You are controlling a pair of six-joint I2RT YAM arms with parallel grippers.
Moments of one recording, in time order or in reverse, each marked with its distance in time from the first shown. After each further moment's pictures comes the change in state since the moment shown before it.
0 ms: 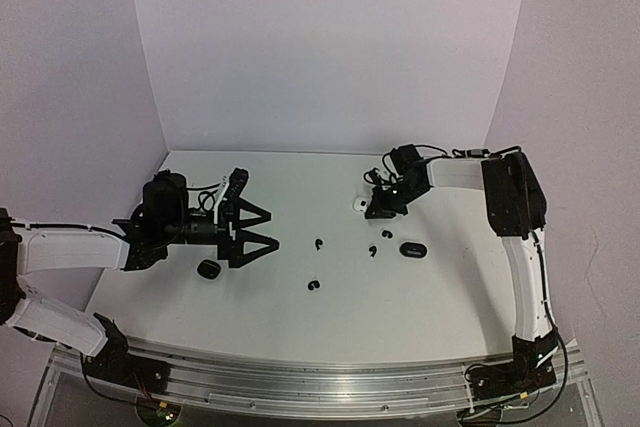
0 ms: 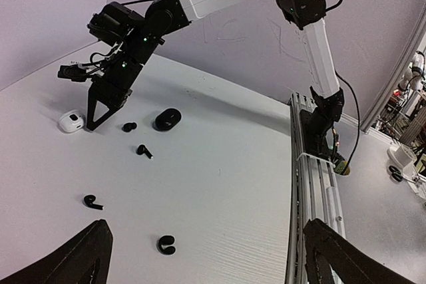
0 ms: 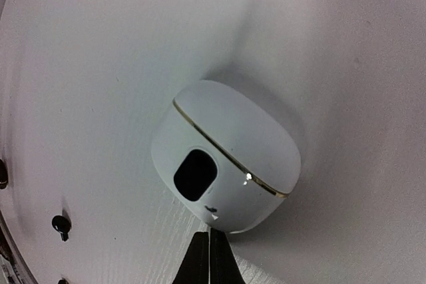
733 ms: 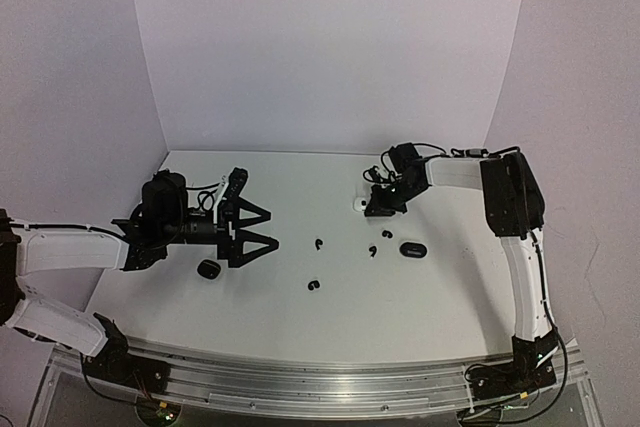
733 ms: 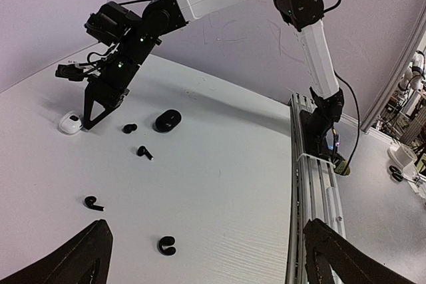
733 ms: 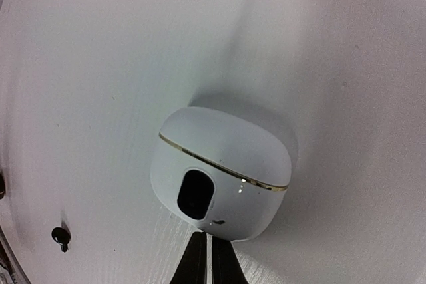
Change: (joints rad) left arm 0.000 -0.005 0.000 -0.001 -0.001 0.002; right arm 0.003 0.014 0.031 -0.001 0.032 0.013
